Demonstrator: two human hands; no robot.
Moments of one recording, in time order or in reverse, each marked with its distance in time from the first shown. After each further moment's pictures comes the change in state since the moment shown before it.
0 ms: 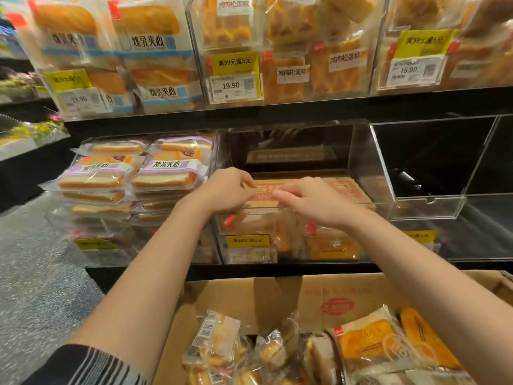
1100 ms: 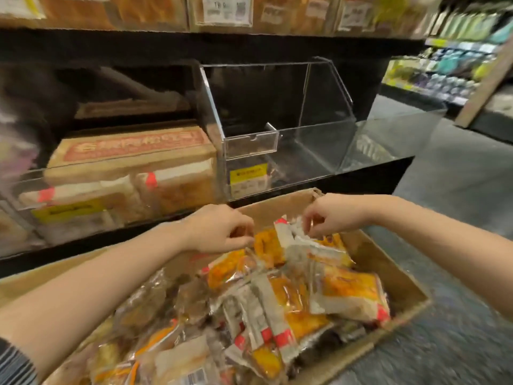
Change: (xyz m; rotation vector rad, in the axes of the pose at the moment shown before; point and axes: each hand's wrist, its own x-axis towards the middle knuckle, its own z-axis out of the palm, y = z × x) left_hand -0.029 0.117 0.195 0.303 -0.317 0.919; right_hand -0.221 0.120 -0.087 -0.421 -0.512 0.570
